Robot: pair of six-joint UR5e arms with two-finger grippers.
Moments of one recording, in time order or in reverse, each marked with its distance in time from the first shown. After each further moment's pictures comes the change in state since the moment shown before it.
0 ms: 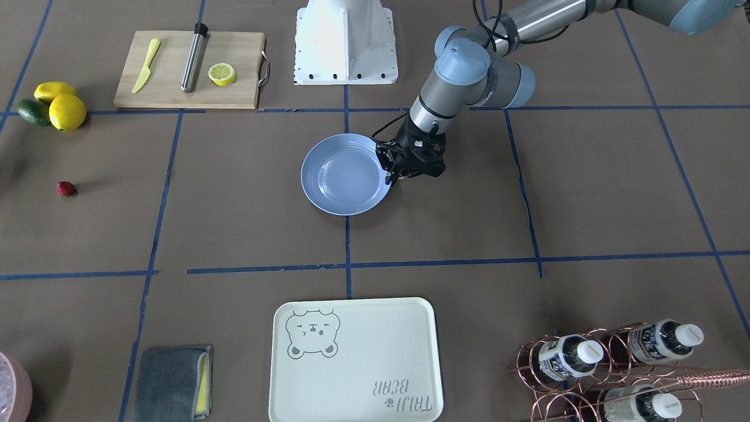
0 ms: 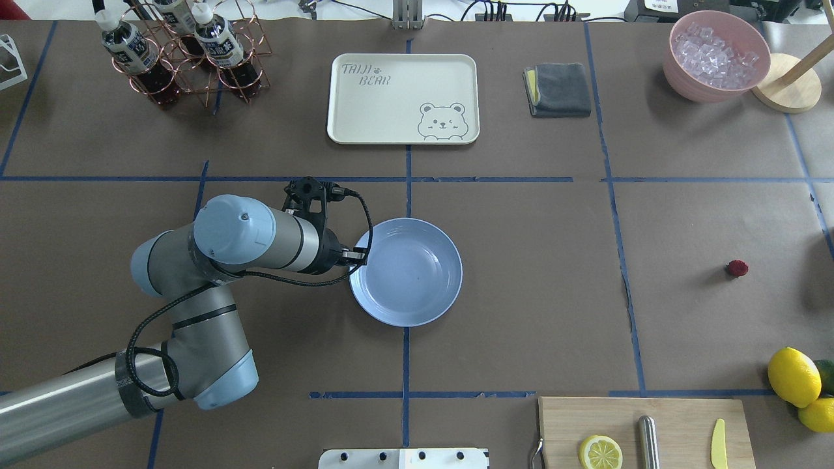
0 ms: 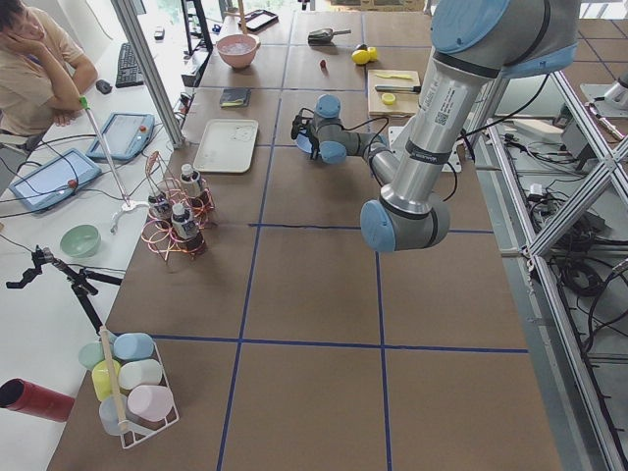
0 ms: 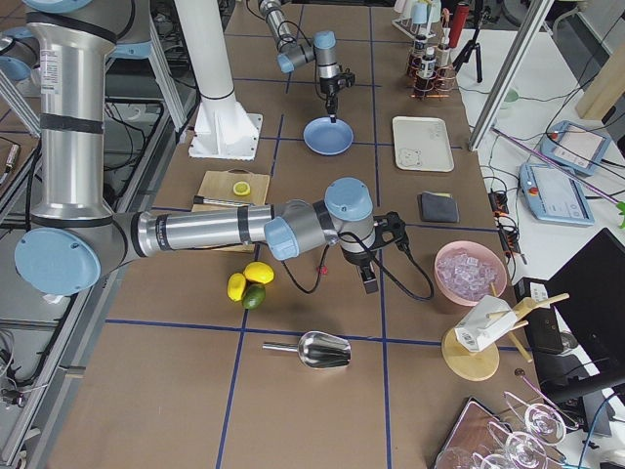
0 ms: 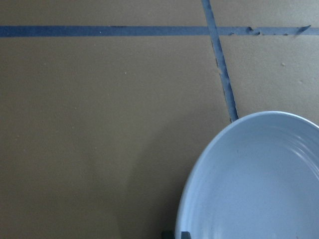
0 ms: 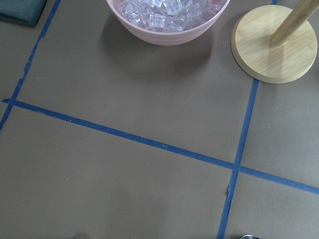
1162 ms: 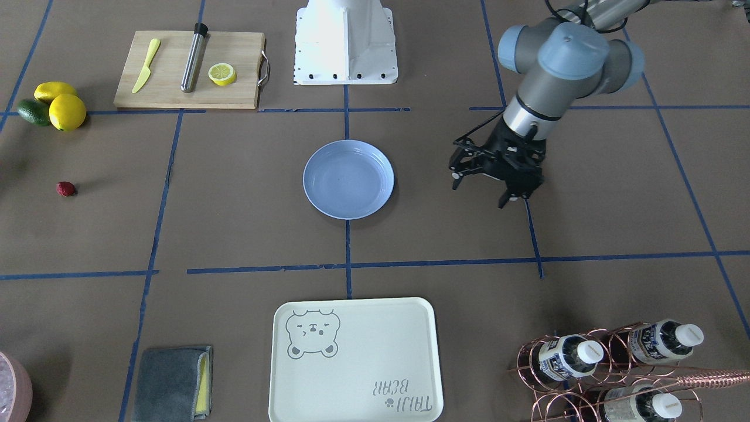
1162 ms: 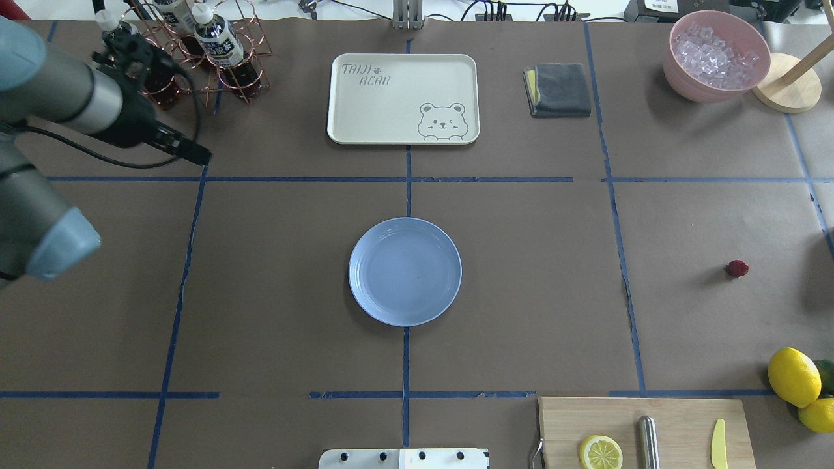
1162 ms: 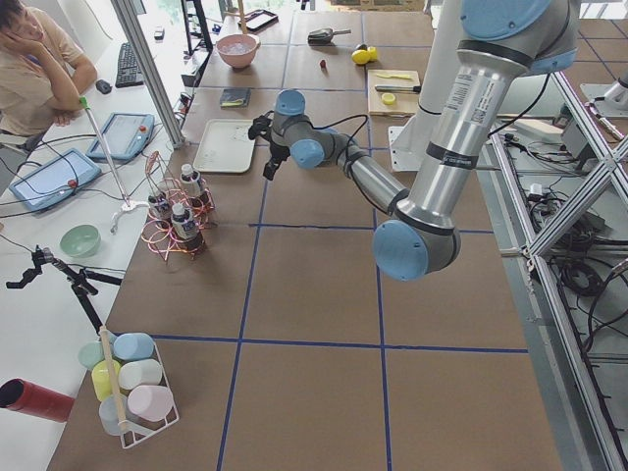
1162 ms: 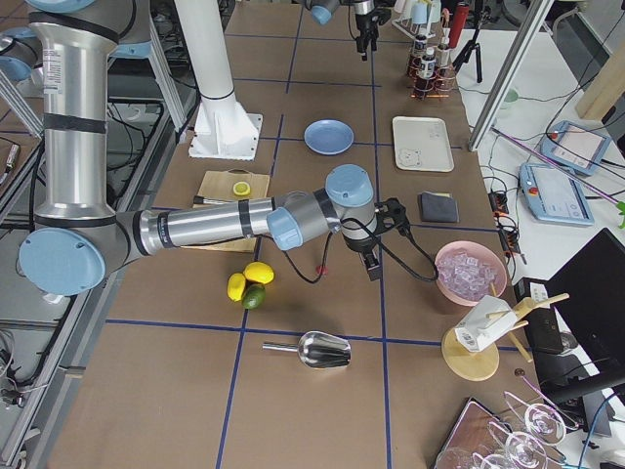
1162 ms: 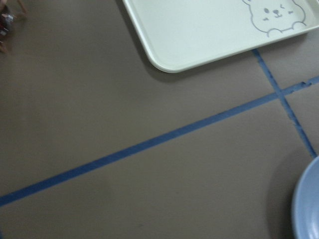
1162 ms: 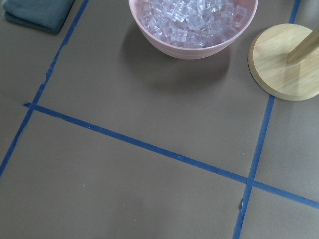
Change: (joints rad) left arm -0.565 0.228 -0.225 0.343 -0.301 0.817; right arm -0.031 0.021 0.037 0.002 0.000 0.008
